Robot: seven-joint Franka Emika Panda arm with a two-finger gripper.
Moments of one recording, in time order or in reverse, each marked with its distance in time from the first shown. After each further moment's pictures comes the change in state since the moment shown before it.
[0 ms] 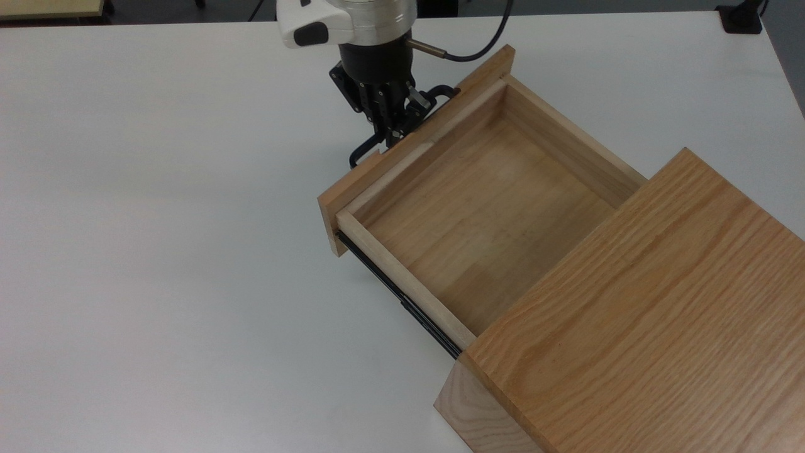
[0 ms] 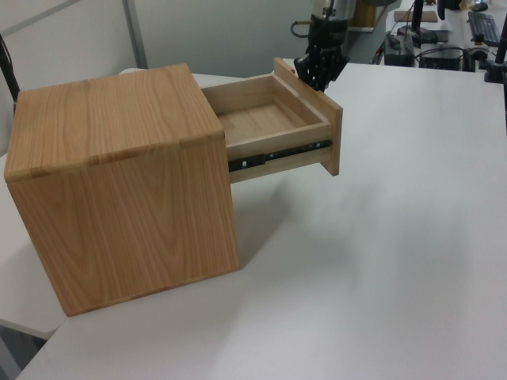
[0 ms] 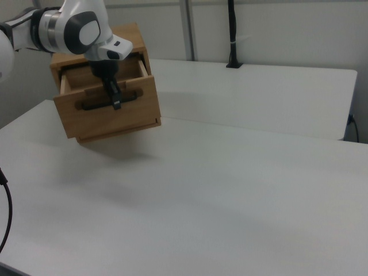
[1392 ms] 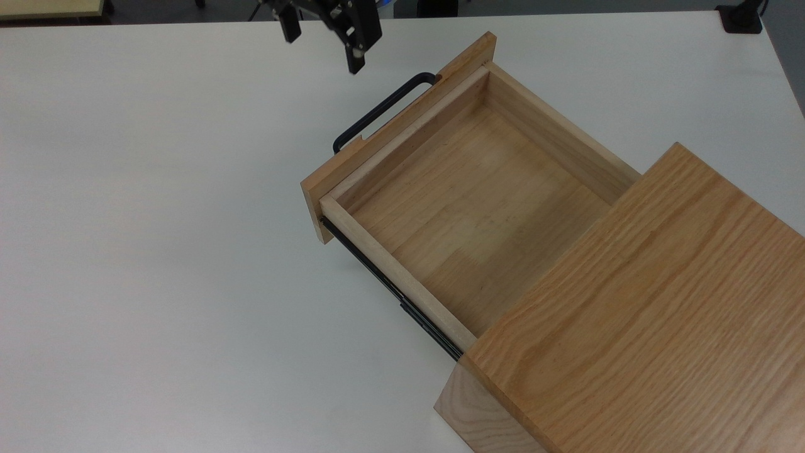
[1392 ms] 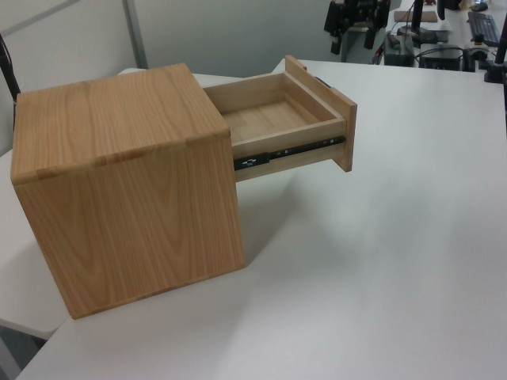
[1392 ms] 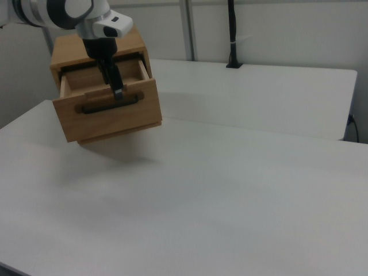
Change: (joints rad) arm -0.103 -0.163 -0.007 -0.013 0.015 -0.167 -0.090
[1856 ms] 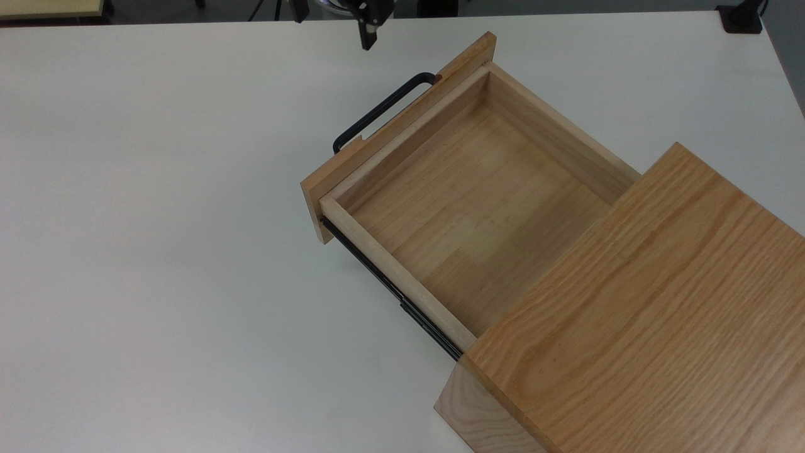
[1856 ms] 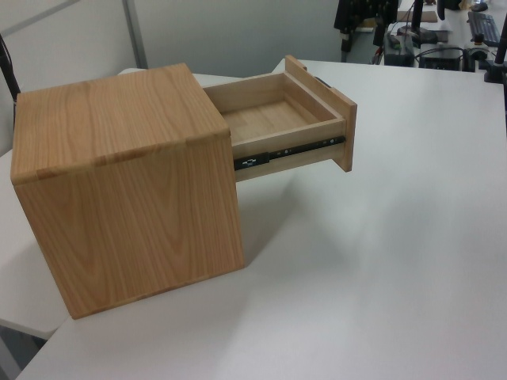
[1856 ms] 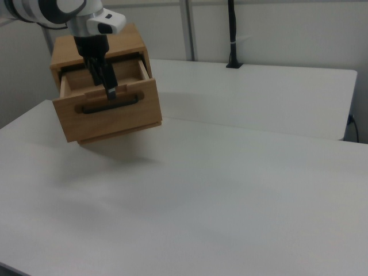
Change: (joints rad) arm 0.011 -0.026 0.001 0.000 0.013 -0.070 -0.086
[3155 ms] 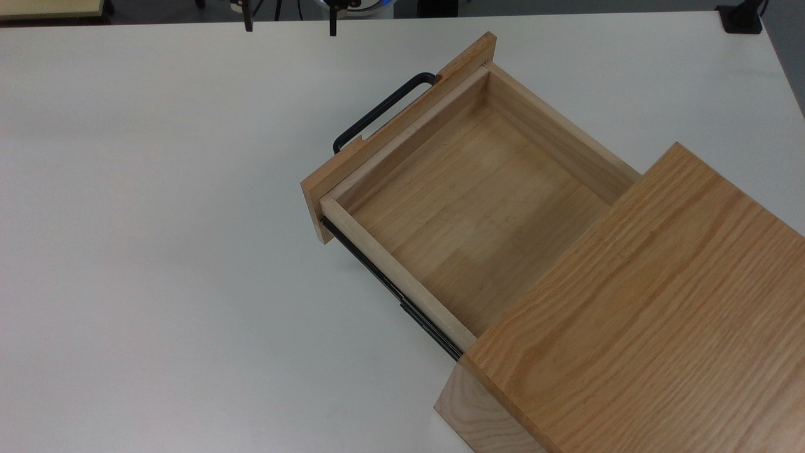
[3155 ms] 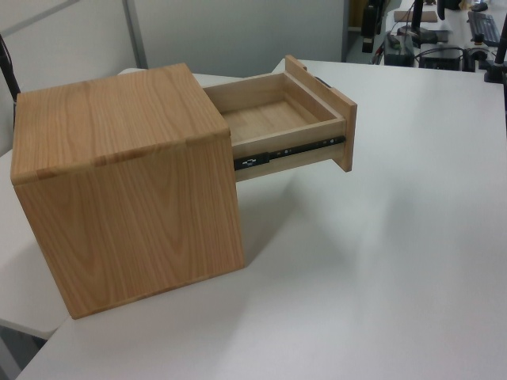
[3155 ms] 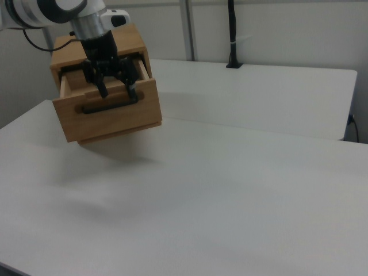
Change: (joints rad) arm 0.160 -0.010 -0.169 -0.021 -0.175 -0.006 -0.570
